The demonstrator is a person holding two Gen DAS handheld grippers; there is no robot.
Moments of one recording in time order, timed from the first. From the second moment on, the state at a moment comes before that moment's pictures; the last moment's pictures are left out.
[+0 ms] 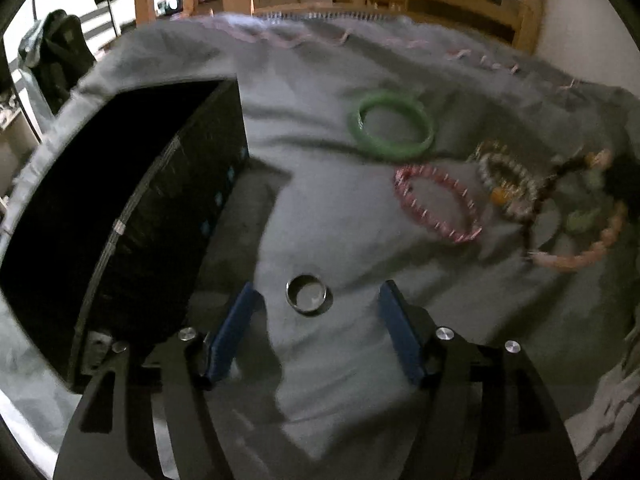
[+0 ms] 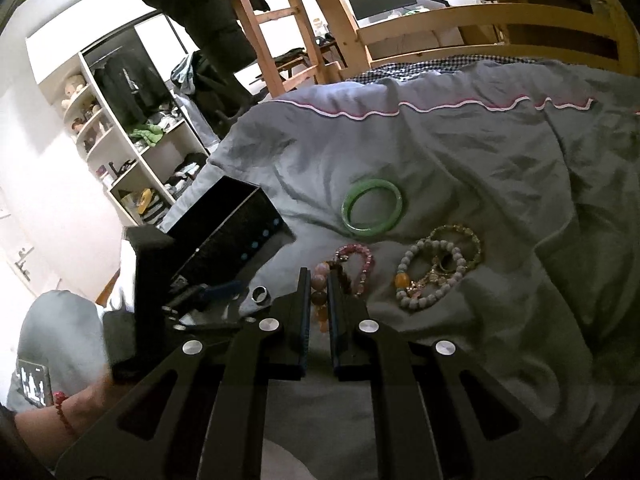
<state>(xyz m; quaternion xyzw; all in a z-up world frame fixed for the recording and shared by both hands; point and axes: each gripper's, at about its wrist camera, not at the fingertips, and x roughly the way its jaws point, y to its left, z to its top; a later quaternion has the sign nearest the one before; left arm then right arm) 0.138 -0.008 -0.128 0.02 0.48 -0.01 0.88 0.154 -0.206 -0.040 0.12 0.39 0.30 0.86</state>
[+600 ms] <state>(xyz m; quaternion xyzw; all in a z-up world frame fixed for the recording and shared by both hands) 0.112 0.016 -0.089 -0.08 0.43 -0.05 0.90 0.147 -0.214 -0.025 0.14 0.34 0.30 0.88</state>
